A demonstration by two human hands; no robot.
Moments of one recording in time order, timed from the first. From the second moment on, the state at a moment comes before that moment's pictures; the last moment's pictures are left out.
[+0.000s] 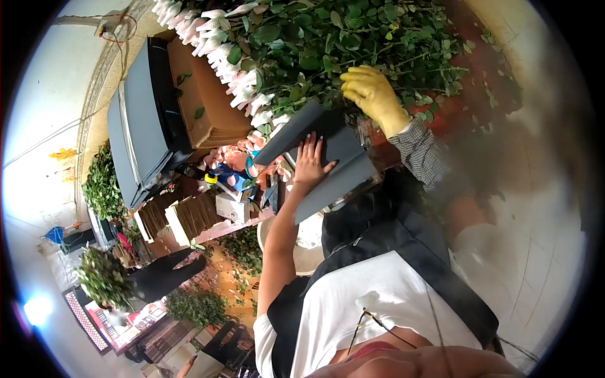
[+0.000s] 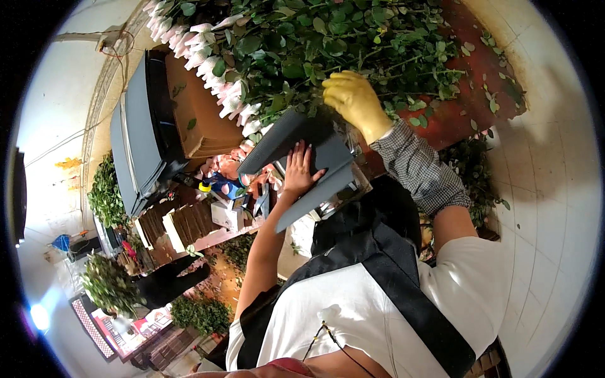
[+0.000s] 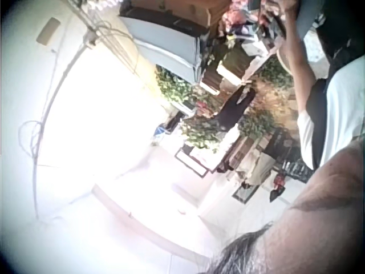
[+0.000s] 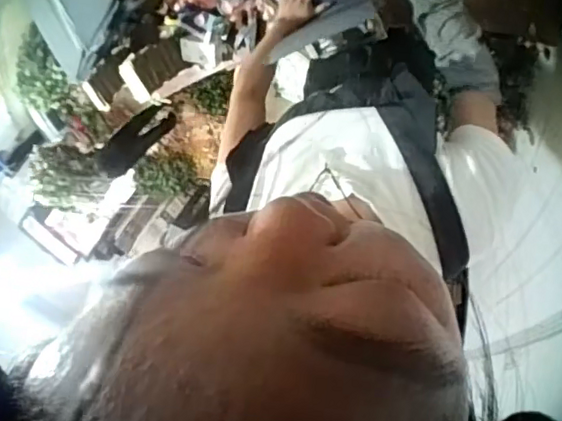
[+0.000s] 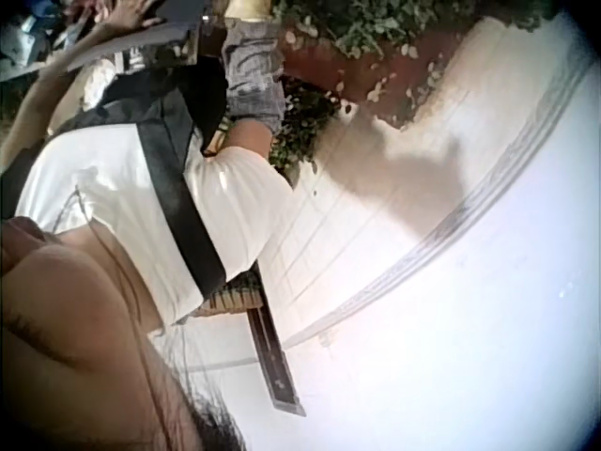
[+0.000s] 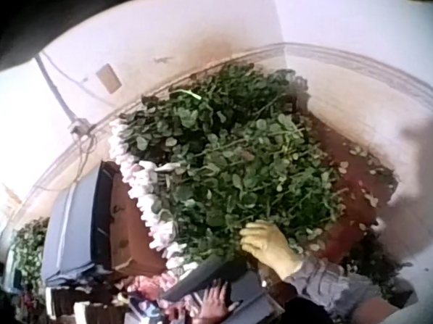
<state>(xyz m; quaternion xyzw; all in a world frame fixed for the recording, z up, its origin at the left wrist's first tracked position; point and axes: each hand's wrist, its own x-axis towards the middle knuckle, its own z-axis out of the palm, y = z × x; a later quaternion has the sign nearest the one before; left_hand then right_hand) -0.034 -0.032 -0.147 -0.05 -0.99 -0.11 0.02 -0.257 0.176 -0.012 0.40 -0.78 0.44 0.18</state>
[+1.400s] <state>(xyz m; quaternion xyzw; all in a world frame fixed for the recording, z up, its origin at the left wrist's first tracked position) -0.005 -0.051 -0.148 -0.02 -0.99 -0.14 0.04 -0.203 0.098 -0.034 0.59 -0.65 0.19 -0.44</state>
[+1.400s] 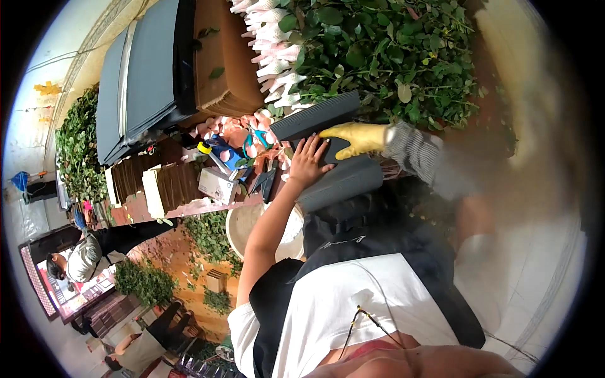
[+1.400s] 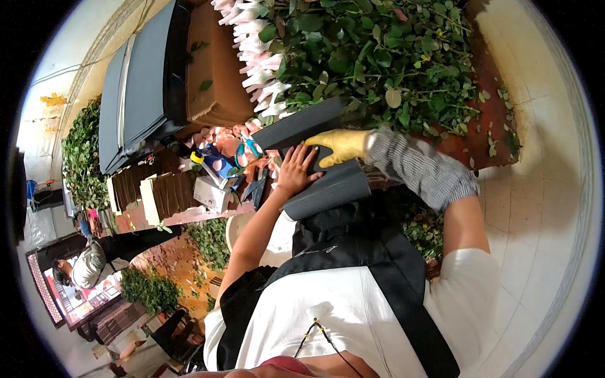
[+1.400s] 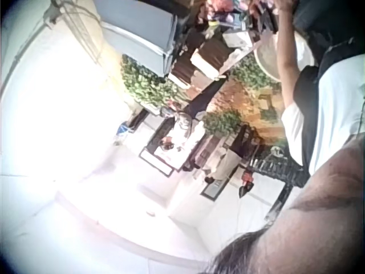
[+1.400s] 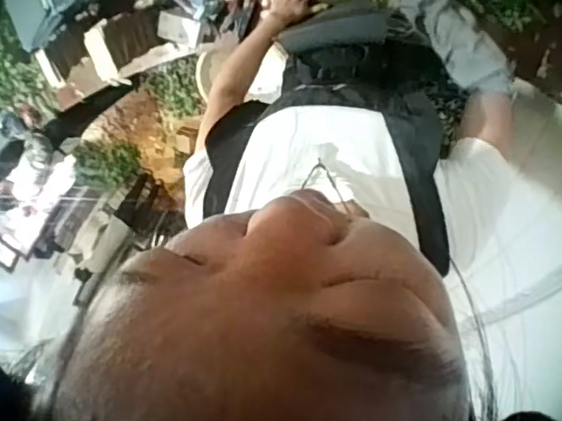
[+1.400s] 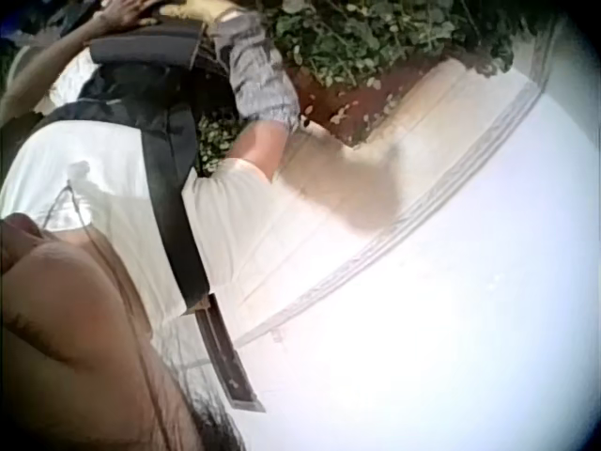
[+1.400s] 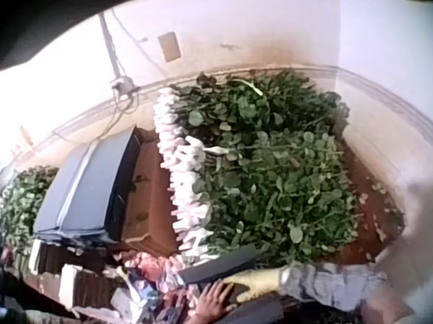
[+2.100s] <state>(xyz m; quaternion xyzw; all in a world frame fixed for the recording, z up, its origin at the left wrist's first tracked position) -0.071 -0.069 -0.051 0.09 -0.98 -0.15 0.10 -0.162 0.102 -0.094 0.65 -0.74 -0.06 -0.16</state>
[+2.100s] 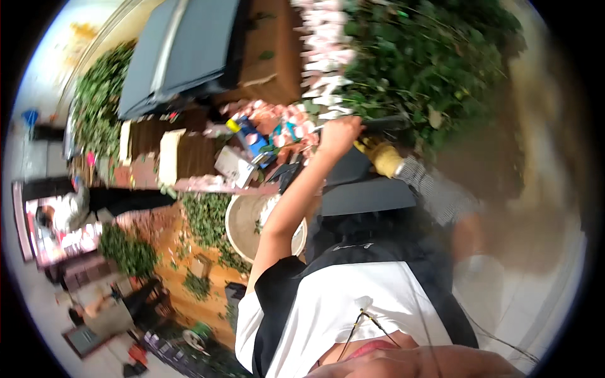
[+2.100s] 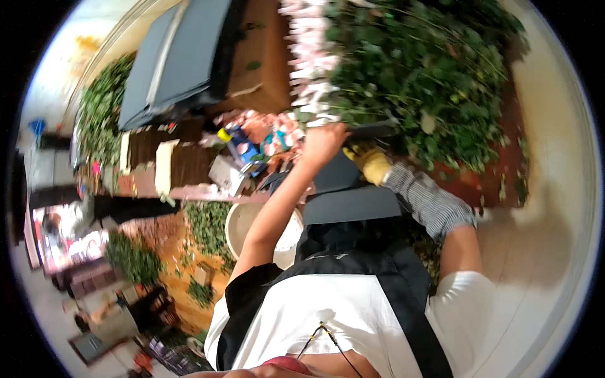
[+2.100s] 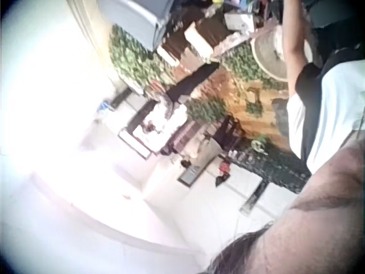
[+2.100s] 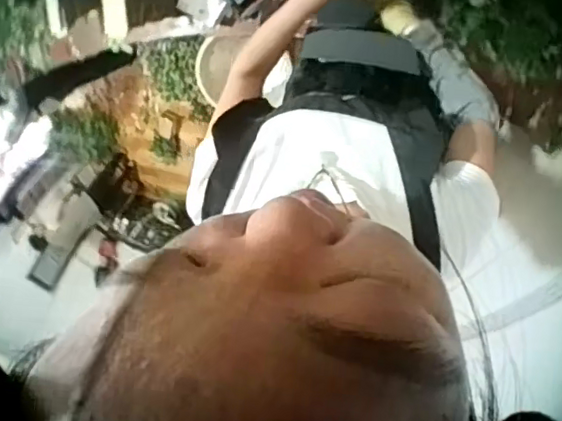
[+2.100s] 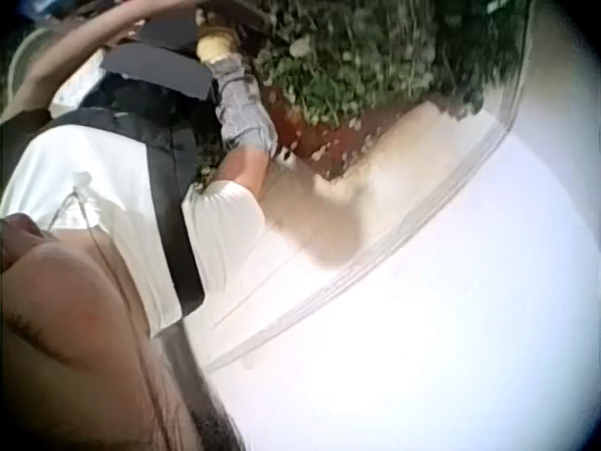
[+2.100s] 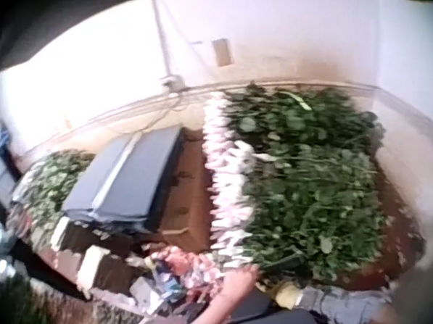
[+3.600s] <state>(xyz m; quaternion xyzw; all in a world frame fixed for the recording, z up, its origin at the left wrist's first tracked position) -0.004 -0.041 -0.179 0.38 -0.77 -0.50 0.07 -0.190 0.097 -0.088 0.58 -0.74 0.16 -0.29</state>
